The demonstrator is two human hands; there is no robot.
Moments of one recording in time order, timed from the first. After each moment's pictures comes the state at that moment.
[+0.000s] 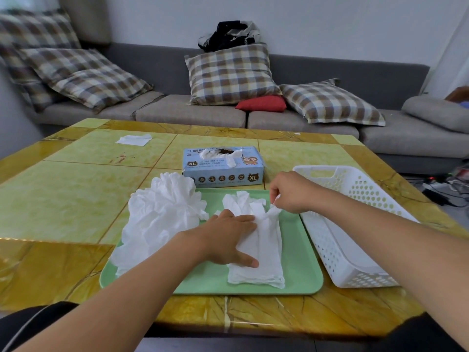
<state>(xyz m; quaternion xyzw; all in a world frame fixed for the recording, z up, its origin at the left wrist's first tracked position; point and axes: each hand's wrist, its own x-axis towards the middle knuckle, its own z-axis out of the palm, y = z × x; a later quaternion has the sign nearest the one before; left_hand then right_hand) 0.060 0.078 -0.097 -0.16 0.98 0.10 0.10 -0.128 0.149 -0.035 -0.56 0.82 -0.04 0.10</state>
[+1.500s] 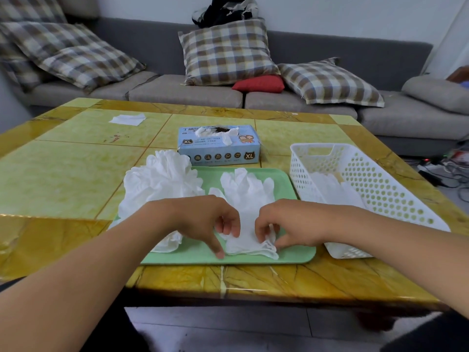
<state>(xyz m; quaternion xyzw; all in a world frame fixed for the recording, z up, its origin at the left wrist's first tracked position) 0.093 0.074 -0.075 -0.11 0.95 0.27 0.13 -0.086 0.225 -0.059 -0.74 0.64 0.07 0.19</state>
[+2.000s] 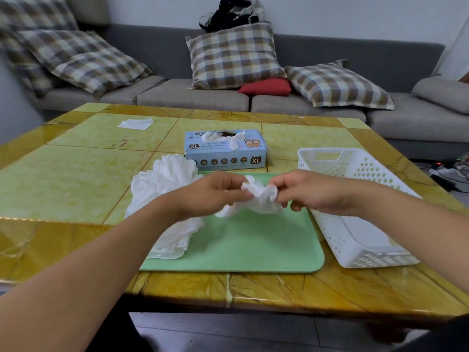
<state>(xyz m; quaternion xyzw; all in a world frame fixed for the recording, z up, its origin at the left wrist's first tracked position) 0.085 0.067 -0.059 -0.14 0.86 0.49 -0.10 -0.108 0.206 -0.028 -0.56 0.68 -0.25 0.40</state>
